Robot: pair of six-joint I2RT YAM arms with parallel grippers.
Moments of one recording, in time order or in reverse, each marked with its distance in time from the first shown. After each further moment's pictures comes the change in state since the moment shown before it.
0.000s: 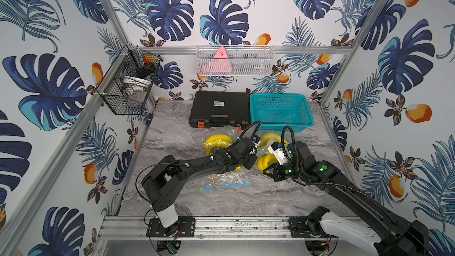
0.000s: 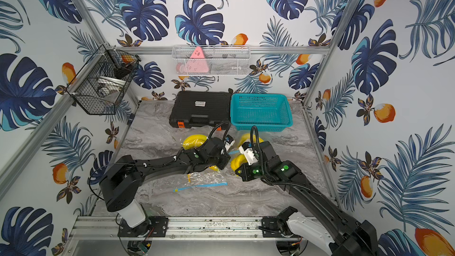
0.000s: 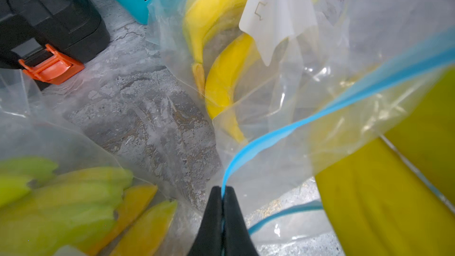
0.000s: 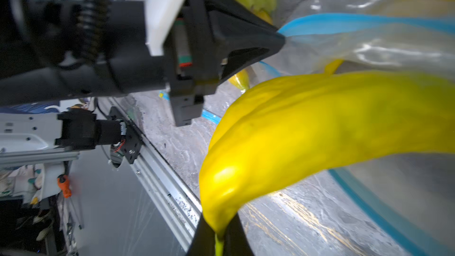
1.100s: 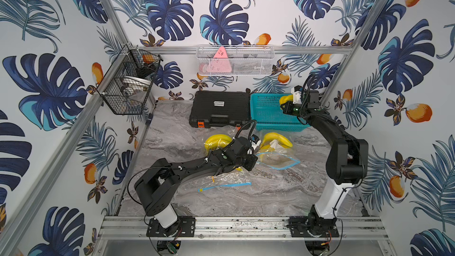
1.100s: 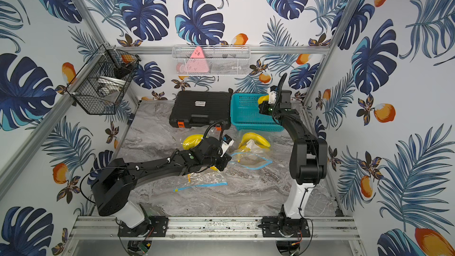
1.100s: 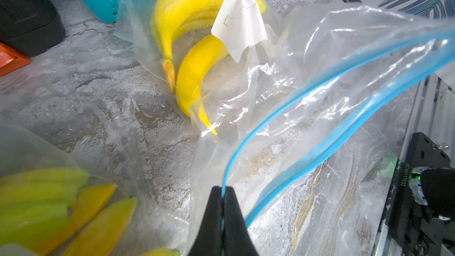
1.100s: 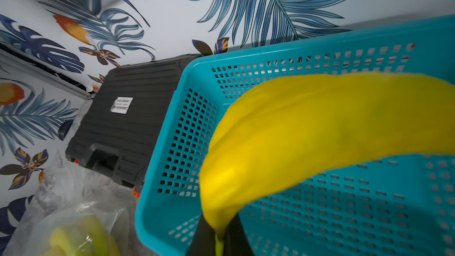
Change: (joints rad) left arm -0.005 -0.075 -0.067 0.062 0.167 -0.114; right arm -0.555 1.030 0.866 0.393 0.089 -0.158
